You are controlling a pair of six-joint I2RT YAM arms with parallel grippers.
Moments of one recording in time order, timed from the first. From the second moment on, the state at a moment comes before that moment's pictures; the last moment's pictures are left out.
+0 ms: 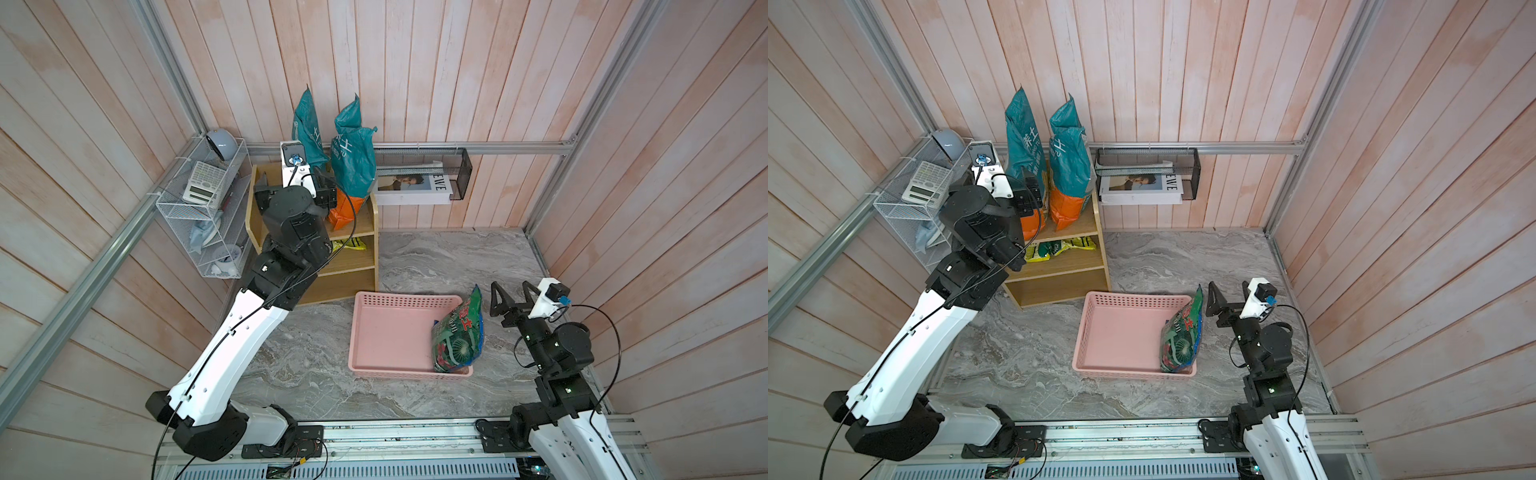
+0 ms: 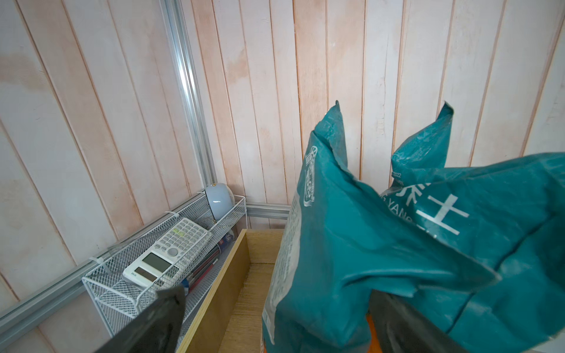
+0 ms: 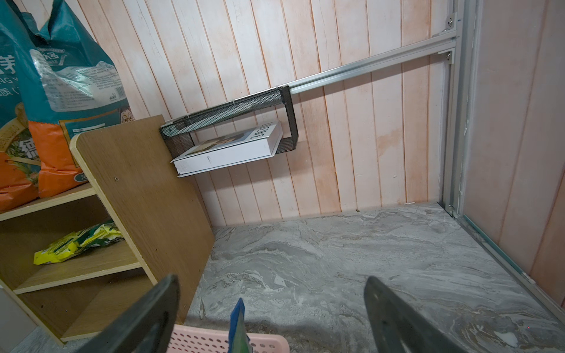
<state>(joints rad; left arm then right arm) -0.58 1.42 1.86 -0.28 -0.90 0.24 0.17 0.45 0.44 0.11 -0.06 0.28</state>
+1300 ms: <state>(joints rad) -0.55 1.56 2.01 -0.44 -0.74 0.11 0.17 0.45 0.44 0.11 -0.07 0.28</state>
